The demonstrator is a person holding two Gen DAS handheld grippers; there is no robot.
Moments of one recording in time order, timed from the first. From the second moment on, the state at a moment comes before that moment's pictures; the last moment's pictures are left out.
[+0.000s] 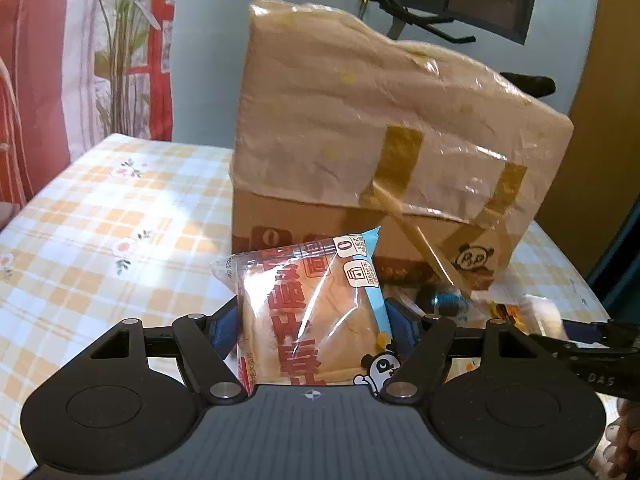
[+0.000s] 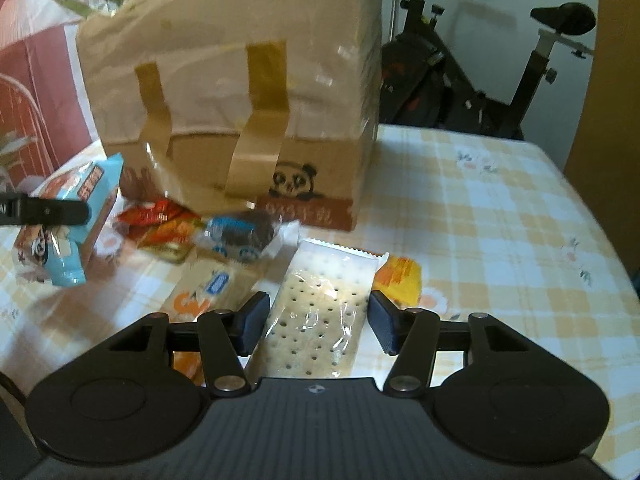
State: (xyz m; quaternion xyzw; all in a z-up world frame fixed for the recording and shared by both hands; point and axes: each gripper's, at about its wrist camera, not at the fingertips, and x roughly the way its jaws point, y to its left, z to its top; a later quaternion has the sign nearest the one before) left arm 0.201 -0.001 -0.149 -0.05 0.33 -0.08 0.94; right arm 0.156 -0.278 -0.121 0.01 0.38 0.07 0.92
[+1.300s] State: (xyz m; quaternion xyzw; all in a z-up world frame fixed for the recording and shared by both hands) left arm 0.253 -0.007 0.021 0.00 0.13 -0.11 0.99; right arm 0.240 -0.261 0.055 -0.05 0.13 0.13 0.98
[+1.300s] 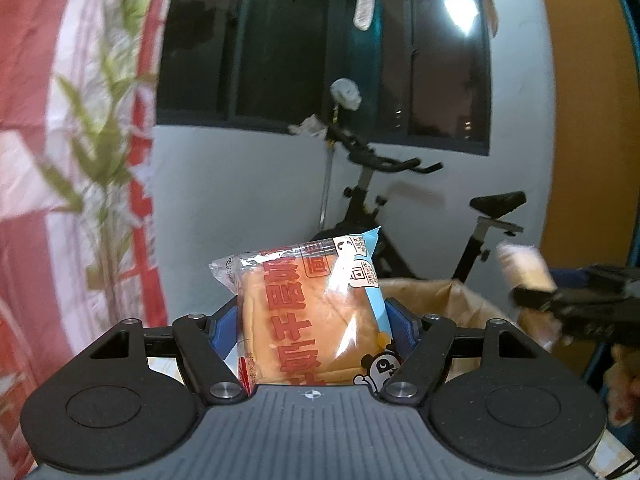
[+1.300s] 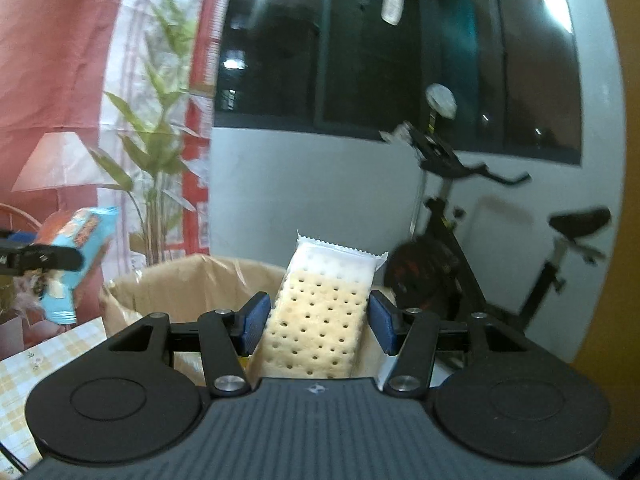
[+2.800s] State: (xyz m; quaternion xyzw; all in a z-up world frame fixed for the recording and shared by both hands) left arm 0.235 0.042 -0.043 -0.05 0.20 -0.08 0.98; right arm 0.203 -0.276 -0.003 0.01 0.19 0.09 0.98
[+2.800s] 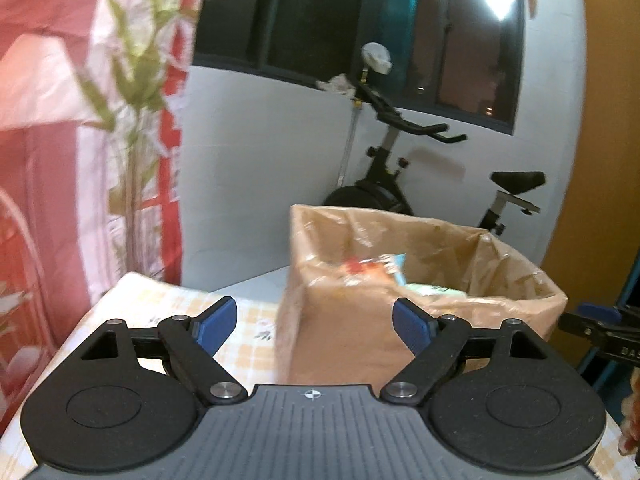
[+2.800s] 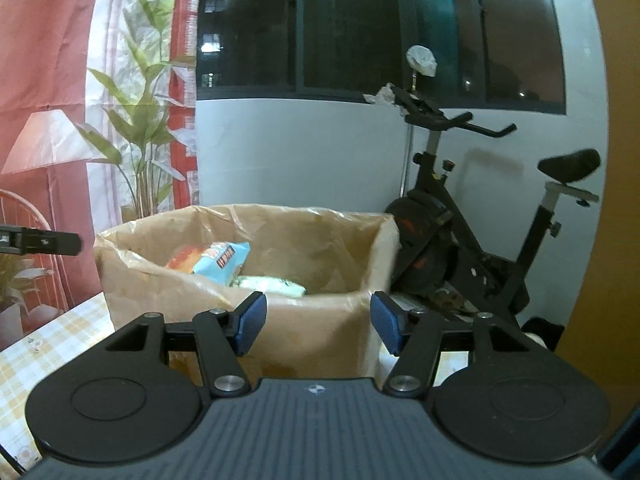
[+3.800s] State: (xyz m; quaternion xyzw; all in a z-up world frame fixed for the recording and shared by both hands) left arm 0.201 0.038 -0.144 -0.06 0.30 -0.03 0.95; right arm 0.162 -0.296 -0.121 -0.02 0.34 0.06 0.94
